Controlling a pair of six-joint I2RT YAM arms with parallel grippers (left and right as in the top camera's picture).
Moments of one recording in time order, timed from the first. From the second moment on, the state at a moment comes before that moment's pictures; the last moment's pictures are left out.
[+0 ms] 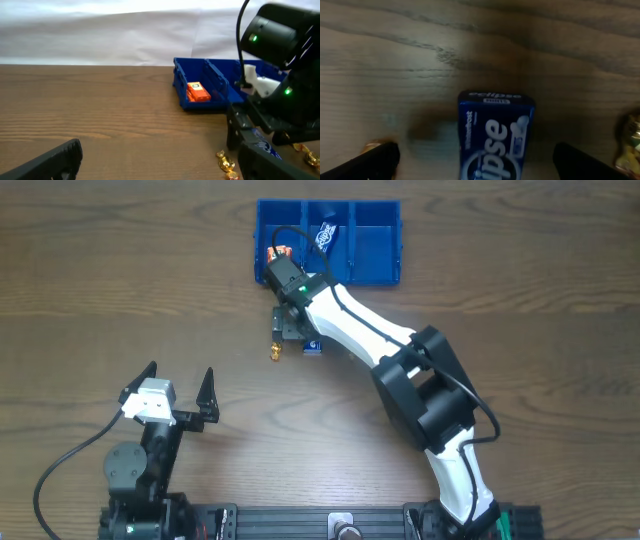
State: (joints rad) left arm 0.00 0.01 0.02 -0.11 0.17 -0.06; right arm 0.67 2.20 1.65 -0.81 0.10 0.64
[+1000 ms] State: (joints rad) left arm 0.00 0.01 0.02 -0.11 0.17 -0.06; right arm 0.66 2.20 1.65 -0.88 0.11 0.65
